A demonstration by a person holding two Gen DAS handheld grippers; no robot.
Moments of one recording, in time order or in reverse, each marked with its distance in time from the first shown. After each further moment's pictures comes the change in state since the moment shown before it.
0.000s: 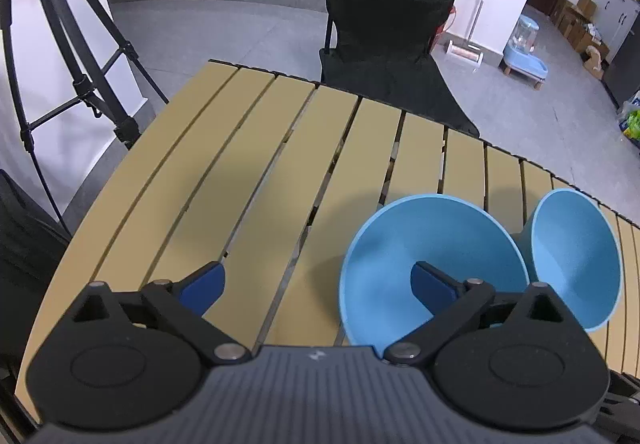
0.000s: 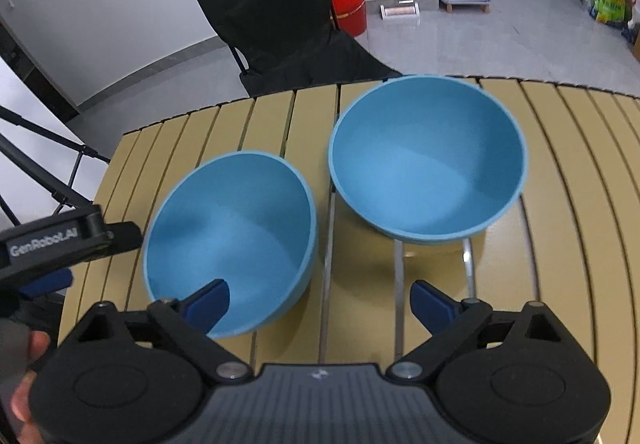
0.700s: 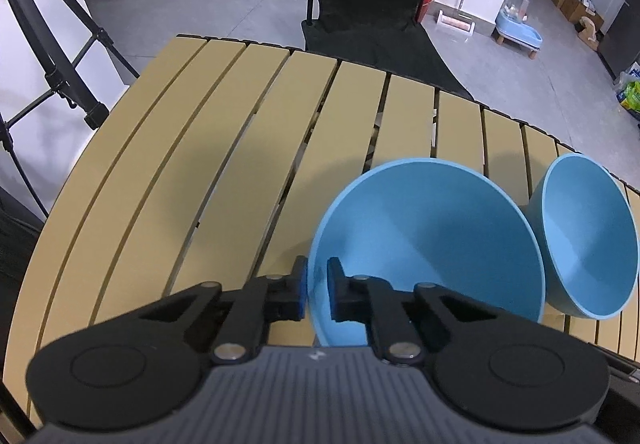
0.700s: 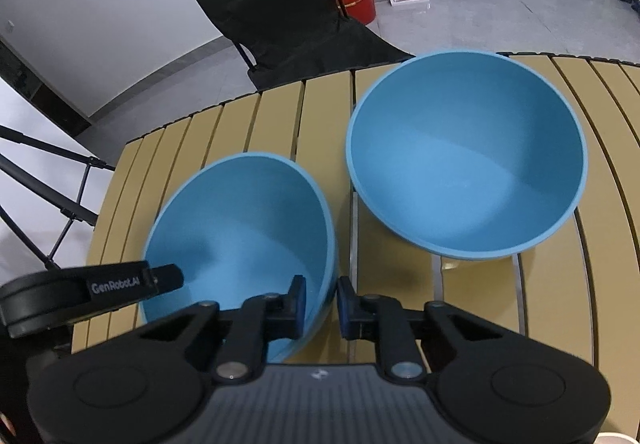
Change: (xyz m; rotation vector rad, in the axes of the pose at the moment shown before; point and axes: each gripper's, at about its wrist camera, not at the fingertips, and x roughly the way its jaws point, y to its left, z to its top) left arm 0.031 -0.017 -0.008 0.043 0.067 -0.014; right arm 0.034 -0.004 0.009 0.045 0.007 0.074
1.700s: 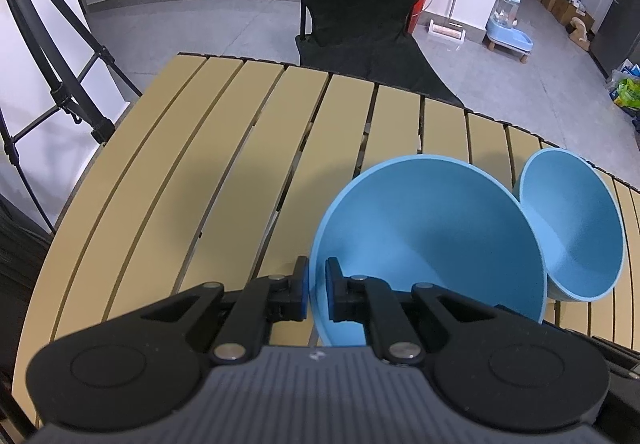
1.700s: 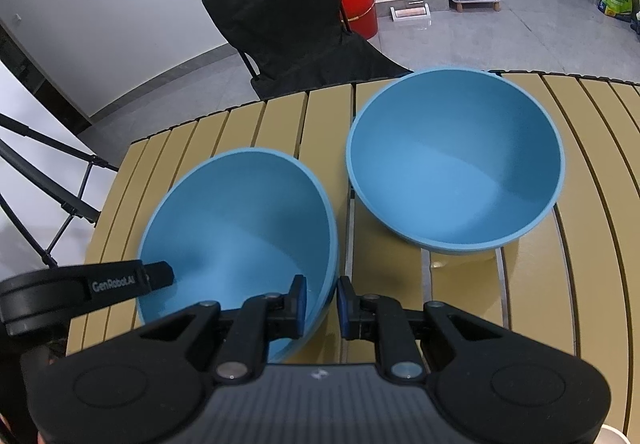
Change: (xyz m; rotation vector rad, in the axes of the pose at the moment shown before) left arm -0.025 -0.005 -0.010 0.035 -0.047 0.000; right arm -0.019 0.008 -0.010 -0.036 -0.040 -0.021
